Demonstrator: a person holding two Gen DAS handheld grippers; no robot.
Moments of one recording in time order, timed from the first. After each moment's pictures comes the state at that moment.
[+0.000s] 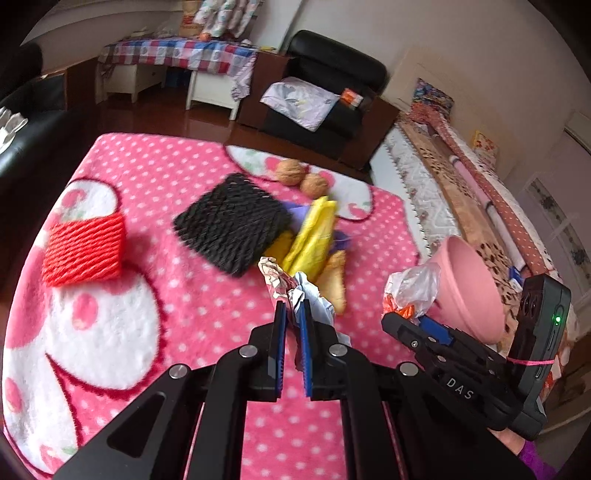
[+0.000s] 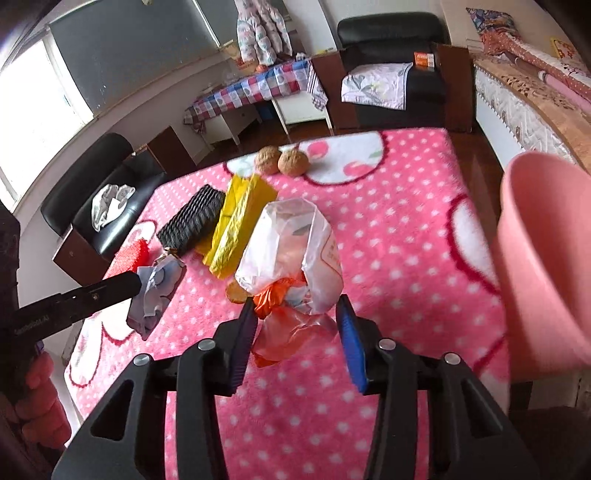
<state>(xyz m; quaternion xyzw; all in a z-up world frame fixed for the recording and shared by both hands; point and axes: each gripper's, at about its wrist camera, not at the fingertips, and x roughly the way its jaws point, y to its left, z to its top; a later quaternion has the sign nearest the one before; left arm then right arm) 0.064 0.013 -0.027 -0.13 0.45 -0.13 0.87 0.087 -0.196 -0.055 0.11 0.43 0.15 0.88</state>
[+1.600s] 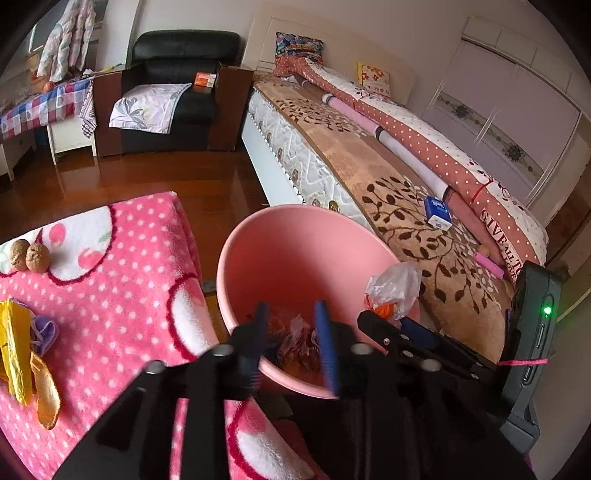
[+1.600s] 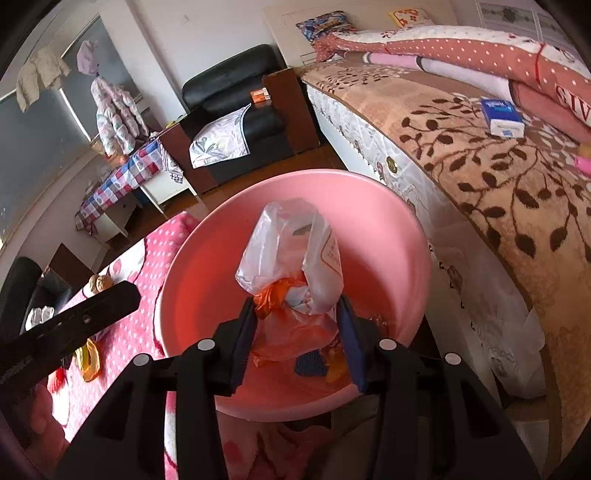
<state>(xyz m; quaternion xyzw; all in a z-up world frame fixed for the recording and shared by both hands) 0.115 -0.267 -0.019 -0.02 0.43 -0.32 0.84 0.054 -0.427 -0.059 0.23 0.38 -0.10 0.89</state>
